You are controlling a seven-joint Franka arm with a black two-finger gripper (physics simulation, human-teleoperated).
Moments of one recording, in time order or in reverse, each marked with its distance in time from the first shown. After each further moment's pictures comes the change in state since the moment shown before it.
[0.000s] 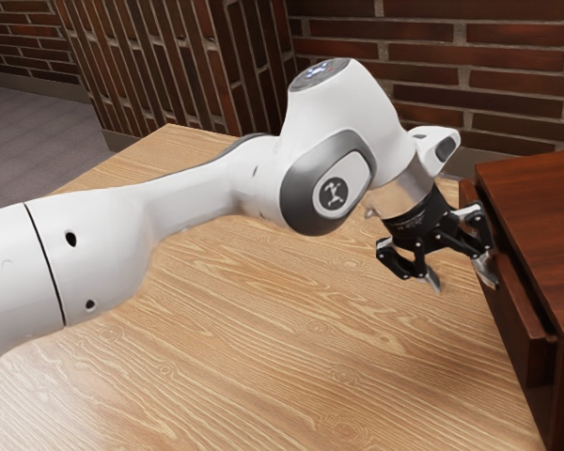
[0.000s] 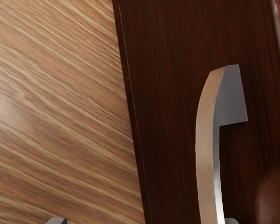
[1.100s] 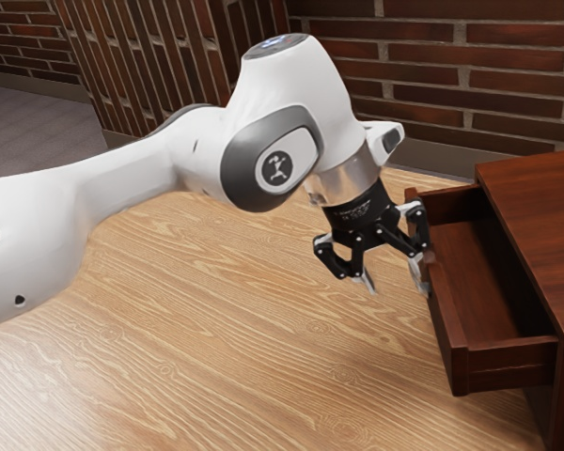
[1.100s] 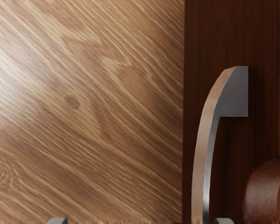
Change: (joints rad) arm -0.006 -0.159 0.084 -0.106 0.027 -0.190 -0.139
